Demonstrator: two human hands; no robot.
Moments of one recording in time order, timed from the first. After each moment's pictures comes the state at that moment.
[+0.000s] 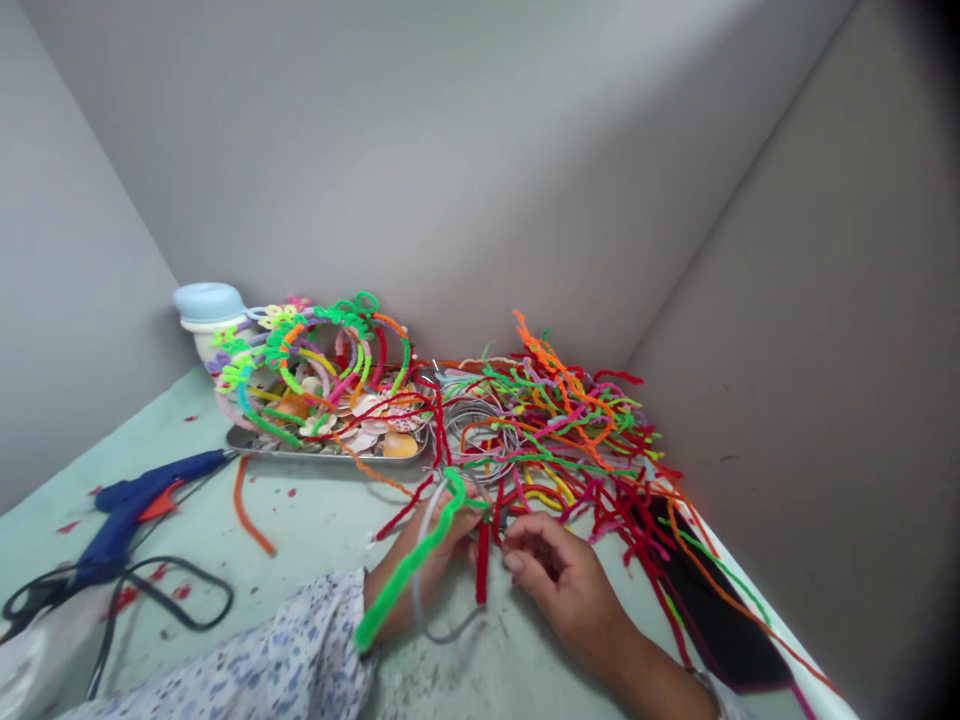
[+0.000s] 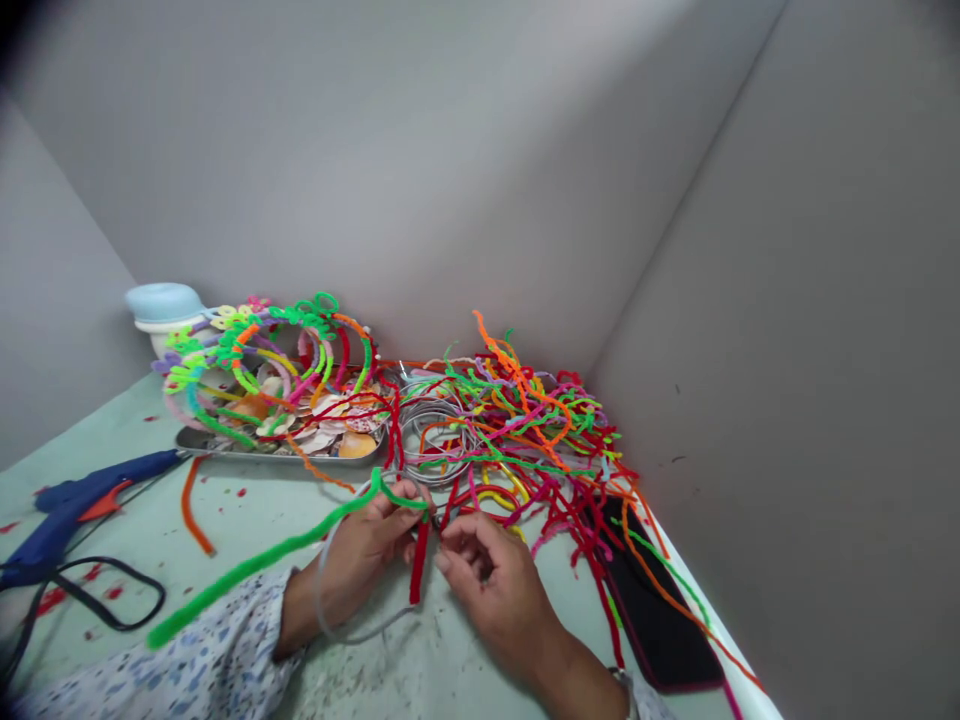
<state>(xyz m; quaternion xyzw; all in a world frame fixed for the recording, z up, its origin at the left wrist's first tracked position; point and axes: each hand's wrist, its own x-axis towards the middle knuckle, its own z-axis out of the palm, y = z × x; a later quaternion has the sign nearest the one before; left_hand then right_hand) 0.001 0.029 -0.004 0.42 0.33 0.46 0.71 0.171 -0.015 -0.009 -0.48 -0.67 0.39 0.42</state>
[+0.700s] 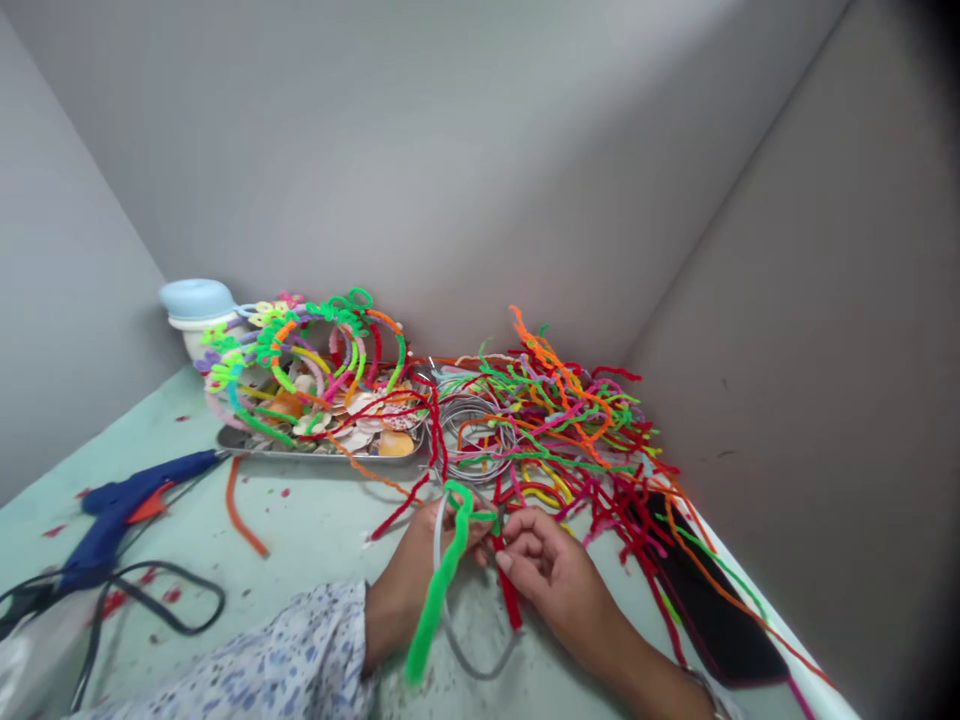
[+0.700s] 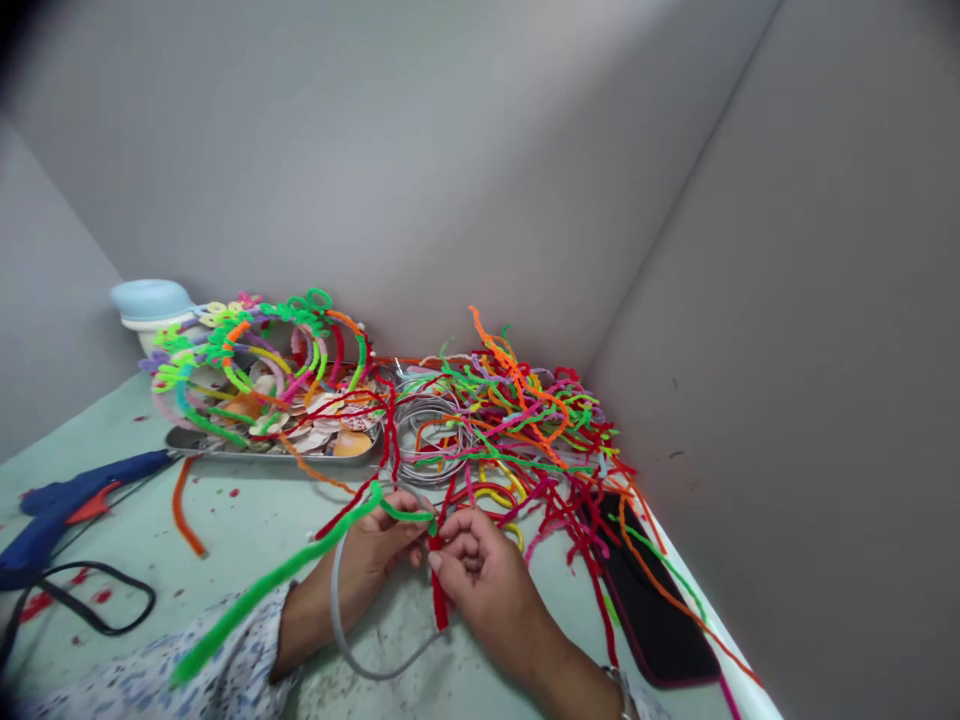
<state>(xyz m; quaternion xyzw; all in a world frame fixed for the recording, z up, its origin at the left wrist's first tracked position) 0.005 0.027 -0.031 0.44 0.33 0.46 0.70 0.160 -0.015 0.000 -0.50 -0.54 0.54 0.41</state>
